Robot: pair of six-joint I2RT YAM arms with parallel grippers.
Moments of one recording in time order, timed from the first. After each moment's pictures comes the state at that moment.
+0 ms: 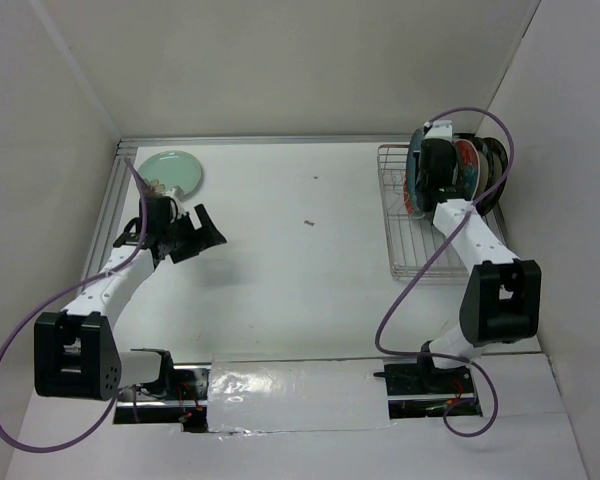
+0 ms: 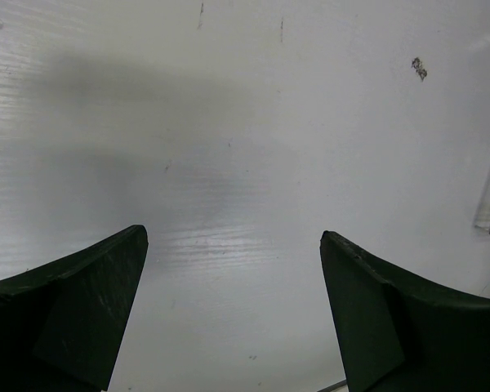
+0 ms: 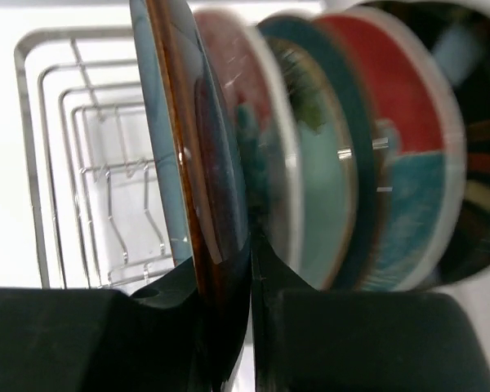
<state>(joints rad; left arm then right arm) -0.04 1.26 0.81 -0.38 0.29 -0.50 0.07 1.50 1.17 -0.07 0.45 -0.10</state>
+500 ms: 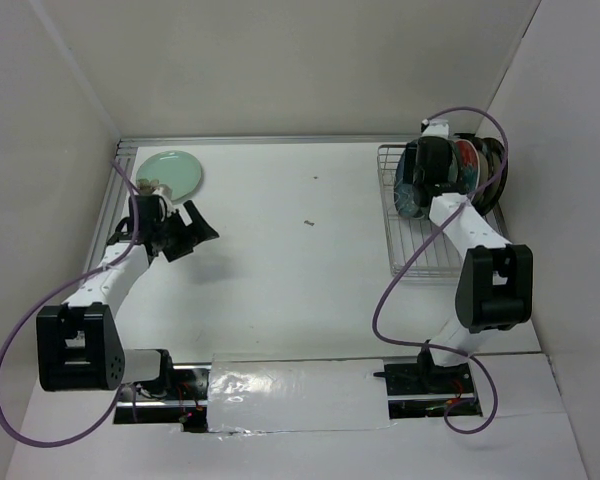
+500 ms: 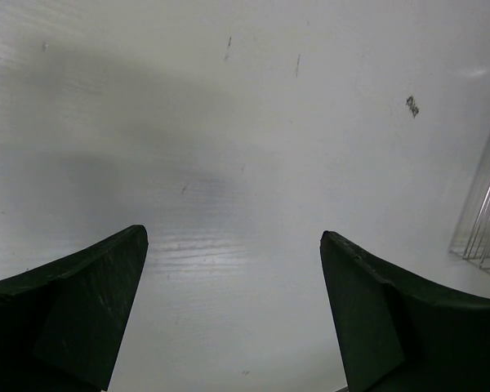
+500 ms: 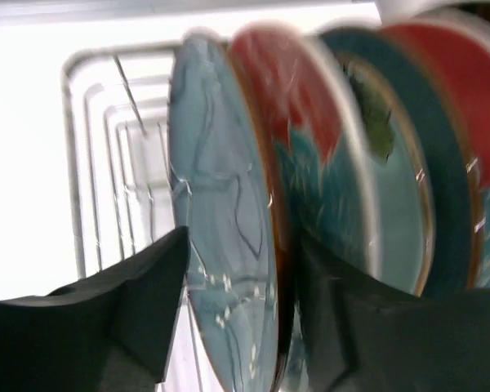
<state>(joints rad) 0.05 1.30 0.81 -0.34 0.33 -0.53 0.06 1.61 1.18 -0.01 0.34 0.00</state>
